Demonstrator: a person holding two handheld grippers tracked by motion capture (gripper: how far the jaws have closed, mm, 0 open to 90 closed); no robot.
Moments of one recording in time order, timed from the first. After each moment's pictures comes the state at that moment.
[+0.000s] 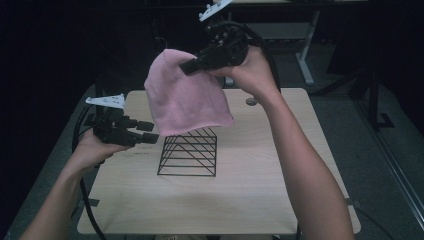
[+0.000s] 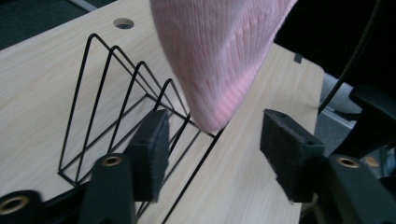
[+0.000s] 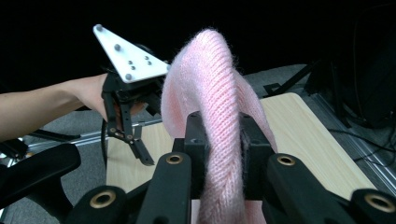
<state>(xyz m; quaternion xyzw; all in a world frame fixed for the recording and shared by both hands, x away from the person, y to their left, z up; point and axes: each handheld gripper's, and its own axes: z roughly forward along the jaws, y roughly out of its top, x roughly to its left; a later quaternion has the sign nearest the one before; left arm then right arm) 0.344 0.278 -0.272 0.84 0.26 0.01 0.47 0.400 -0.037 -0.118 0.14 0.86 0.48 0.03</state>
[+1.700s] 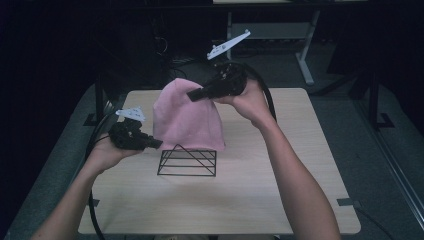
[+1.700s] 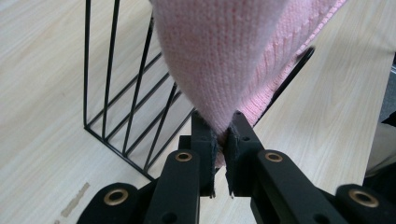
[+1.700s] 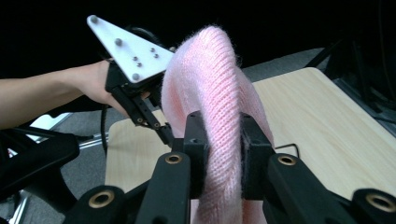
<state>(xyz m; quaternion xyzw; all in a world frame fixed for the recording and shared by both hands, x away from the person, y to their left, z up) 0.355 0.260 -0.316 0.89 0.28 0.05 0.36 0.413 -0.043 -0.203 0.16 0.86 0.49 -0.02</state>
